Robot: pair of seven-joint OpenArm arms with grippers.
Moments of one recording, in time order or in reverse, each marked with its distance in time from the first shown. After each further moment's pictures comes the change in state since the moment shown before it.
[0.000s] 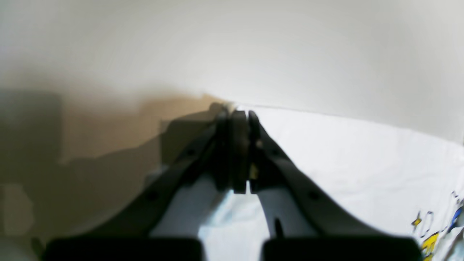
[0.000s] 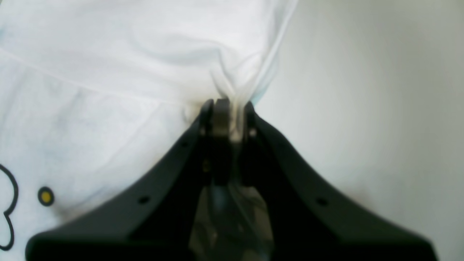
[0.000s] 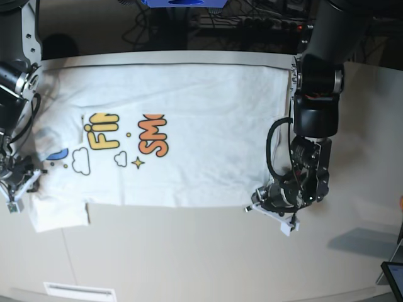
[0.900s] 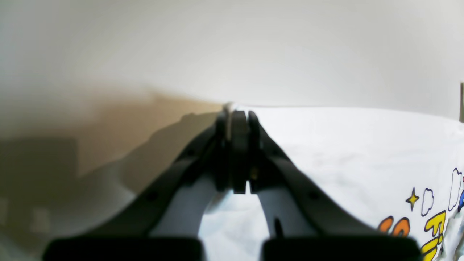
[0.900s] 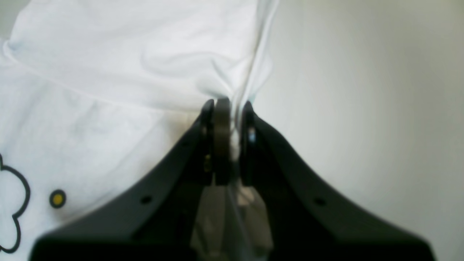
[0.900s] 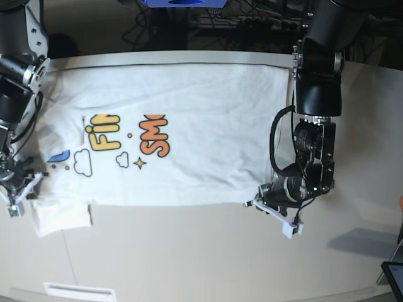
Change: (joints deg) left arm 6.6 -1.6 0.2 20.2 1.2 0.8 4.1; right arm -3.4 -2.3 0.4 10.0 -0.3 0.1 1.2
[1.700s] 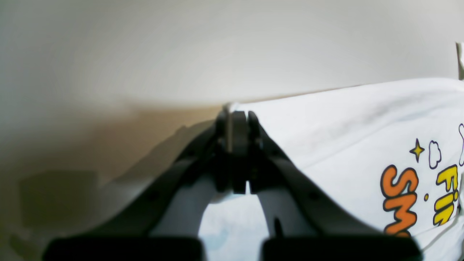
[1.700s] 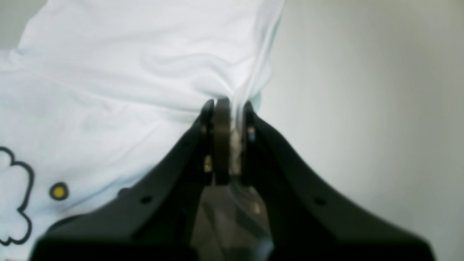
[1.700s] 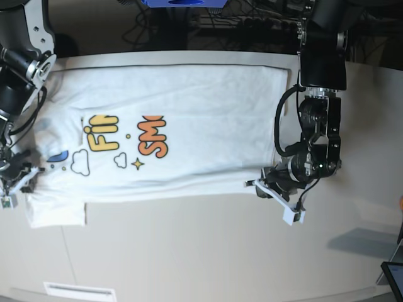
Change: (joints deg) left arm 9.2 -2.6 0.0 15.6 0.0 0.0 4.3; right arm -2.4 -1.6 9.0 2.1 0.2 3.5 0.1
